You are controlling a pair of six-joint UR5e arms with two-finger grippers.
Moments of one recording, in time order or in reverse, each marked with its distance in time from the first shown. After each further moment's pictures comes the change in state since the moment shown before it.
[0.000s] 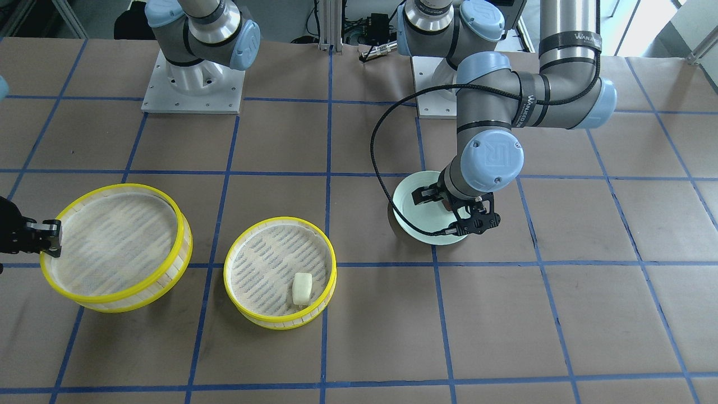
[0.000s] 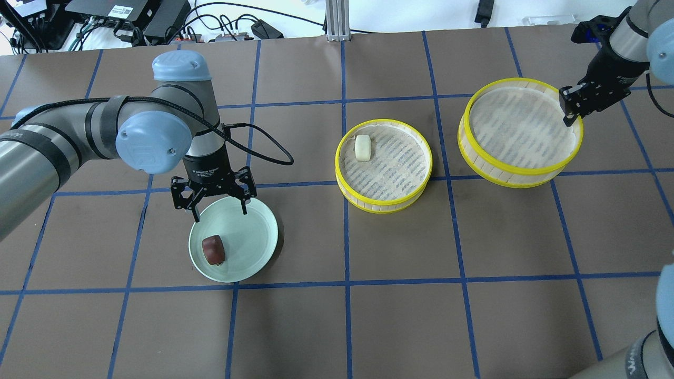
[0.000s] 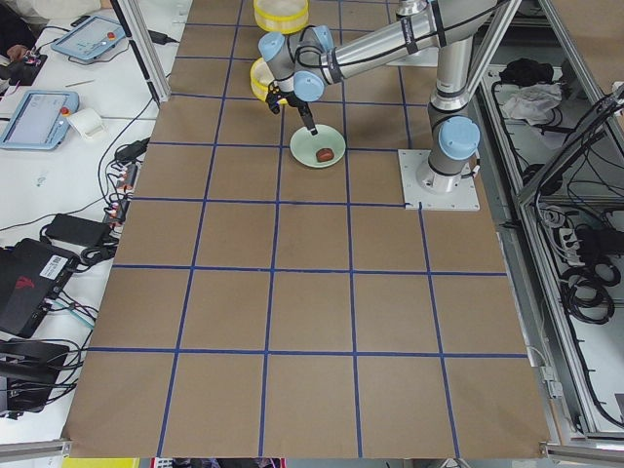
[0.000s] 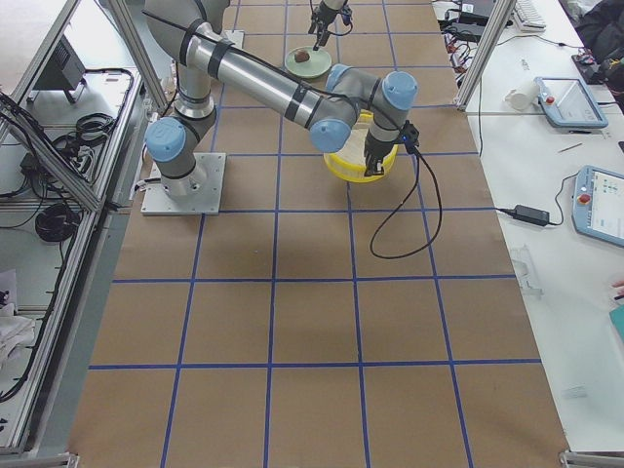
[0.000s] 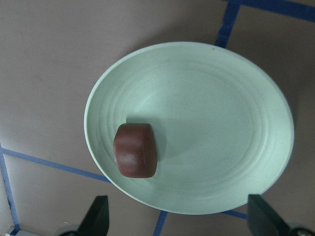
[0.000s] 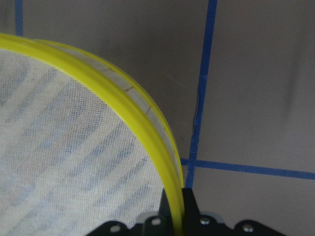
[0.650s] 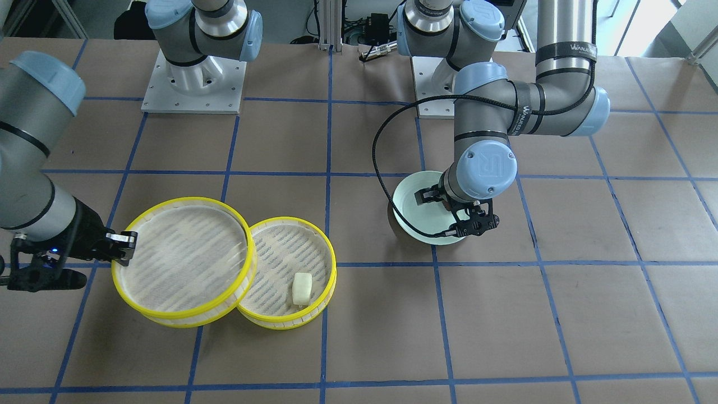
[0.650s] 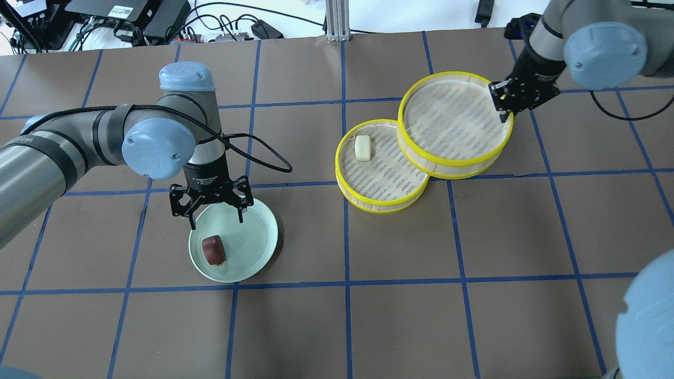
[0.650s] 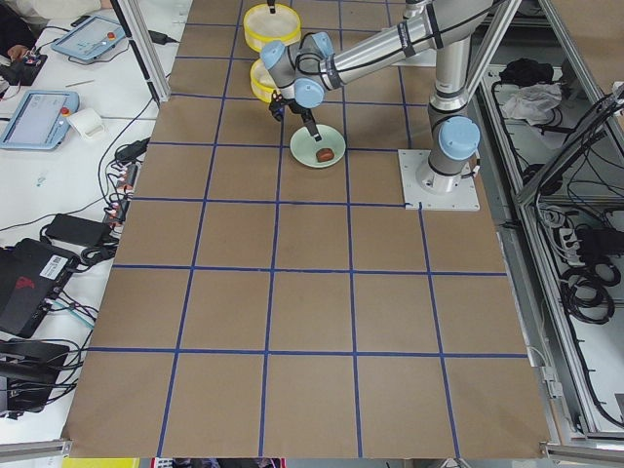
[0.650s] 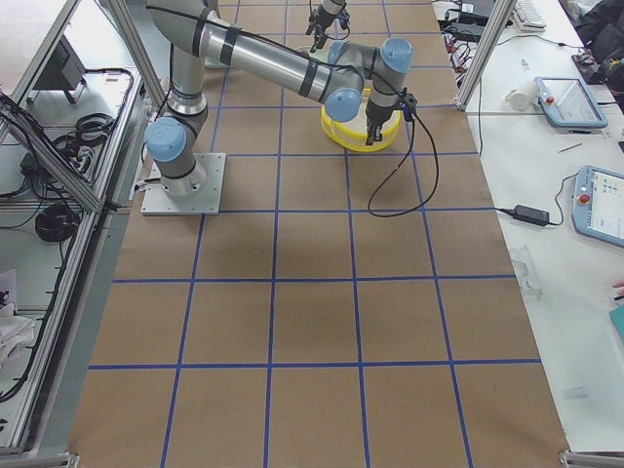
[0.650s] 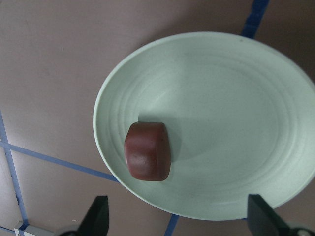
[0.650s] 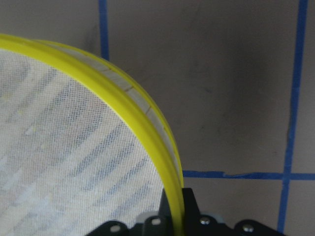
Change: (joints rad) left arm 0.004 -0.020 -0.023 0.000 0.036 -0.010; right arm 0.205 0.004 0.004 -0.038 0.022 0.303
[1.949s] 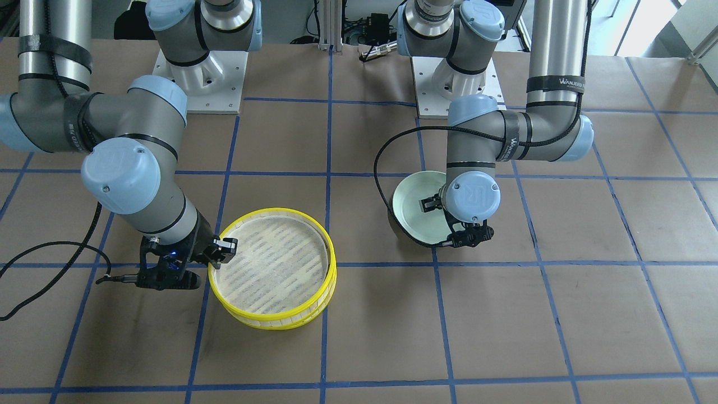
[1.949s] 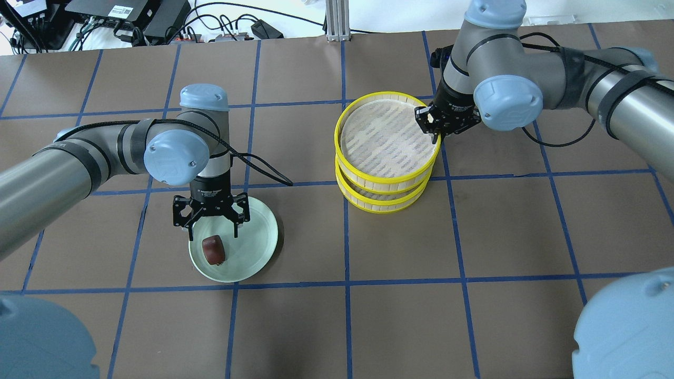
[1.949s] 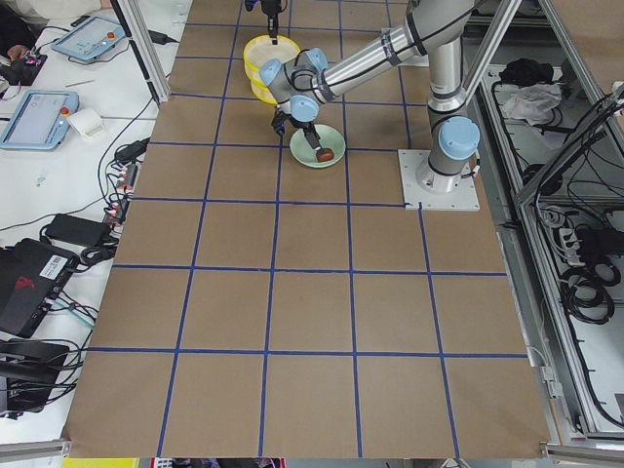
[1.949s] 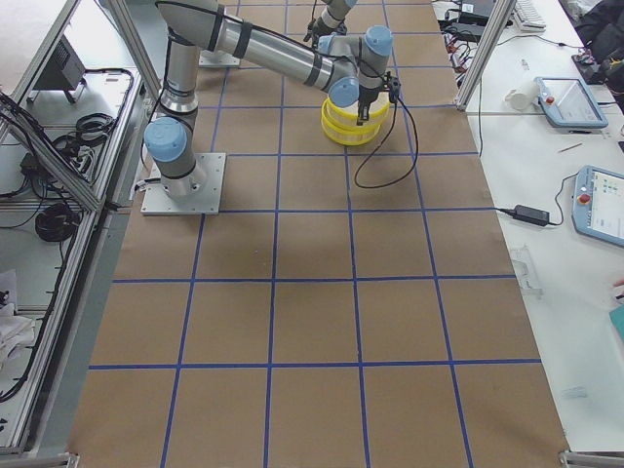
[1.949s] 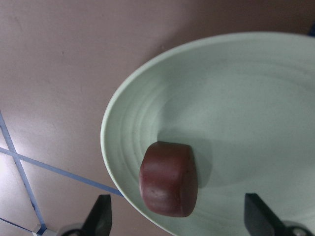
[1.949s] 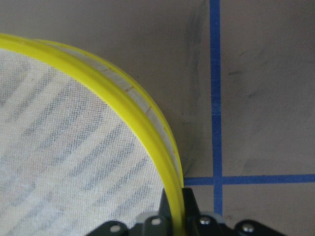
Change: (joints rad) left arm 0.002 -0.091 -0.024 0.019 0.081 -0.003; right arm 0.202 0.043 0.086 -0.157 0.032 0.264
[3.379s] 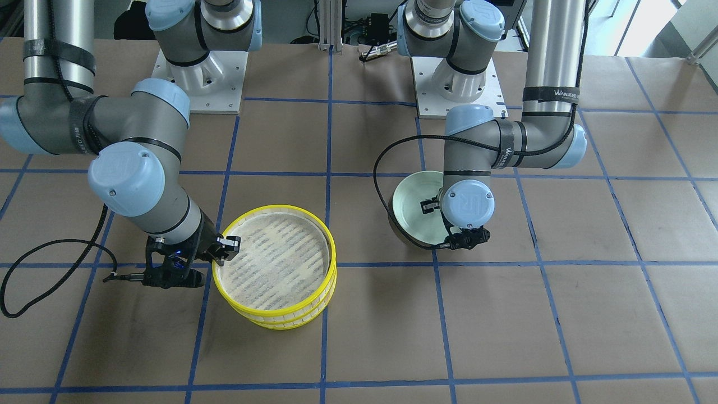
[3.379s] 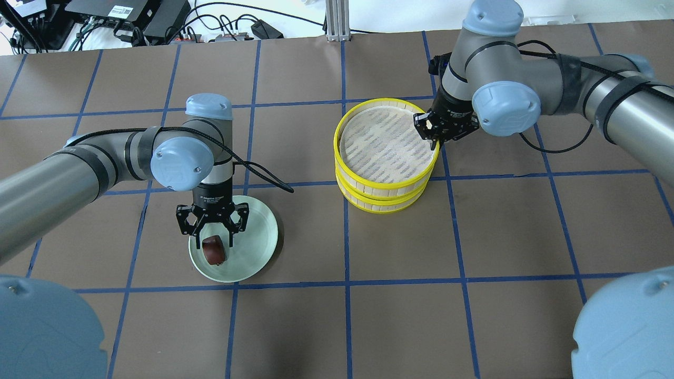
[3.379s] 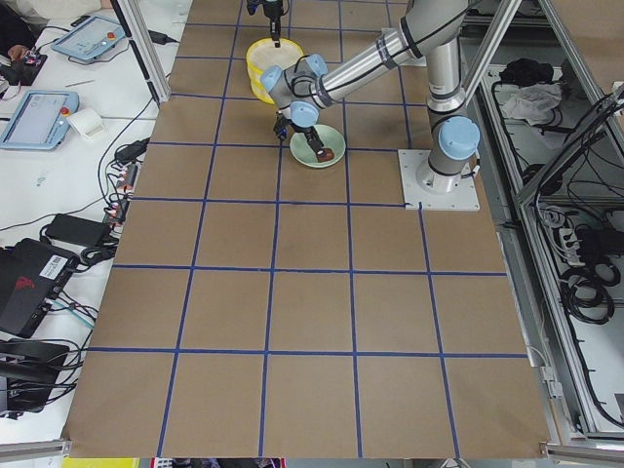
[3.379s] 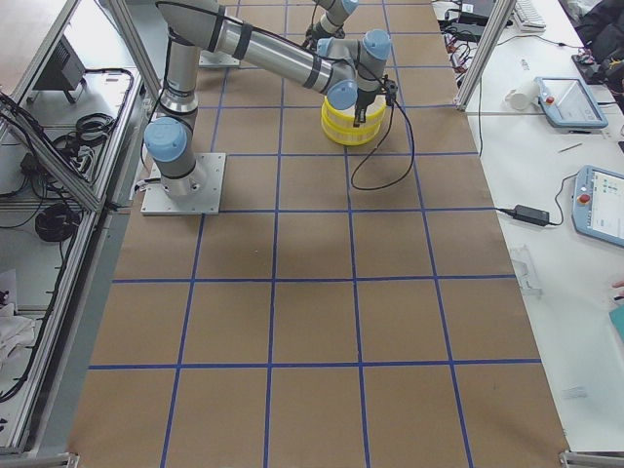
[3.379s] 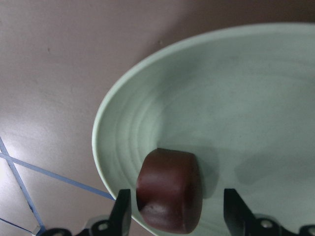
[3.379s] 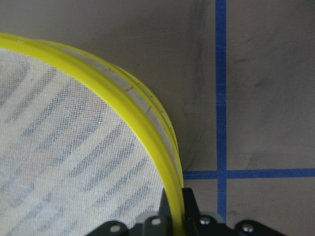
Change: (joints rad) left arm 0.001 -0.030 -0.019 0.017 0.012 0.000; right arm 0.001 0.003 0.020 -0.001 0.007 -0.002
